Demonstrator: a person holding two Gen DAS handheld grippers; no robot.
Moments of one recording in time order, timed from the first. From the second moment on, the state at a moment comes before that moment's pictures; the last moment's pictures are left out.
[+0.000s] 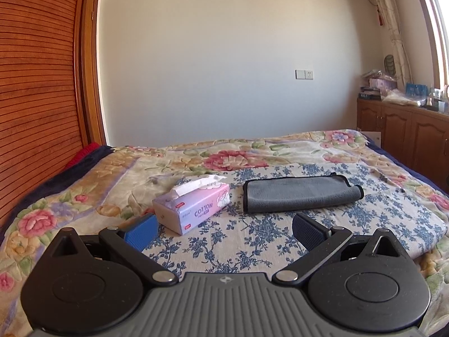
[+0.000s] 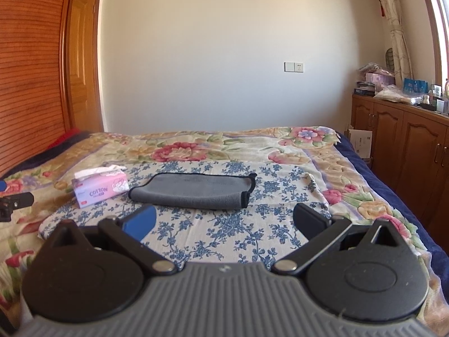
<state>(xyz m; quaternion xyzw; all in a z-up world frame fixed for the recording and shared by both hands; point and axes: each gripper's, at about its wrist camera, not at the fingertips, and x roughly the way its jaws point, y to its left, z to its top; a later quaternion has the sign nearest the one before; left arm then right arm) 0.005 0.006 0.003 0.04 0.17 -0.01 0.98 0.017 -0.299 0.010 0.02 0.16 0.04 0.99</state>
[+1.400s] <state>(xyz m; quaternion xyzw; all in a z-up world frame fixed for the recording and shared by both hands) 0.000 0.004 0.004 0.05 0.15 -0.01 0.99 0.014 -0.300 0.009 0.01 0.14 0.03 0.99</state>
